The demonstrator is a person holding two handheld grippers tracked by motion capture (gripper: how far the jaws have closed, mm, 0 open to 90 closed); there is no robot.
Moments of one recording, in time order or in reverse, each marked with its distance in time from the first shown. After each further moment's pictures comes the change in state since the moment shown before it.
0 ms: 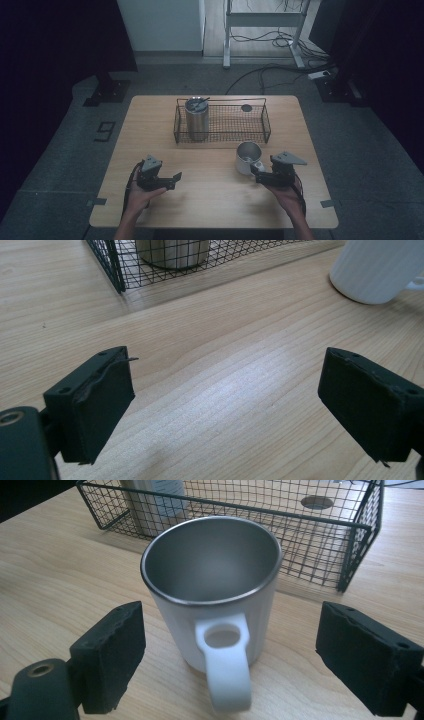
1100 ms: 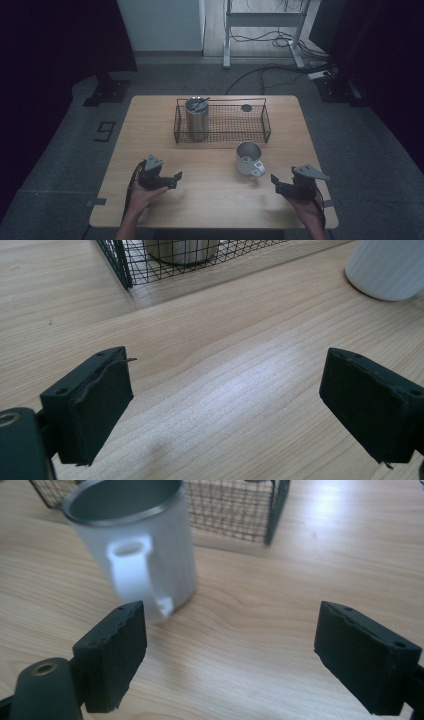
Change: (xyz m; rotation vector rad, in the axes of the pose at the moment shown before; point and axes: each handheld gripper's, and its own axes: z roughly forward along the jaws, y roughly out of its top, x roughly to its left) left arm -0.001 -0.001 0.007 0.015 0.040 0.007; right arm -0.033 -0.037 -0.043 0.002 -0.106 0.042
